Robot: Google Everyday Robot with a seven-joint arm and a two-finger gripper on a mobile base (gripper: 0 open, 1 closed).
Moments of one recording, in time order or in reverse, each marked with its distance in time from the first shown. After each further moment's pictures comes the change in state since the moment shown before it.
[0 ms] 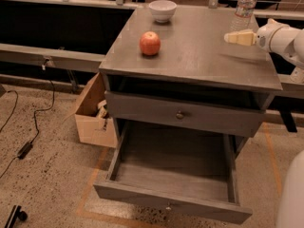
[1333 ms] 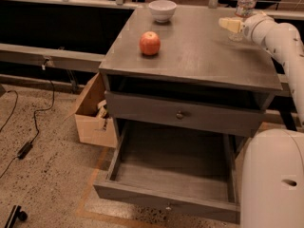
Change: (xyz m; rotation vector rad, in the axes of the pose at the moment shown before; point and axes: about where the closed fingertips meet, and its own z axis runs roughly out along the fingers) arm -0.021 -0.023 0.066 0.169 -0.094 0.058
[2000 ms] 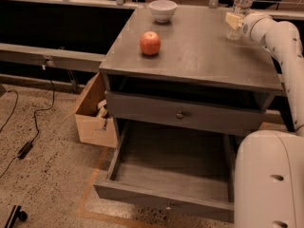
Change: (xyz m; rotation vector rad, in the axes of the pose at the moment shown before) arm -0.006 0.006 0.009 -0.041 -0.027 0.021
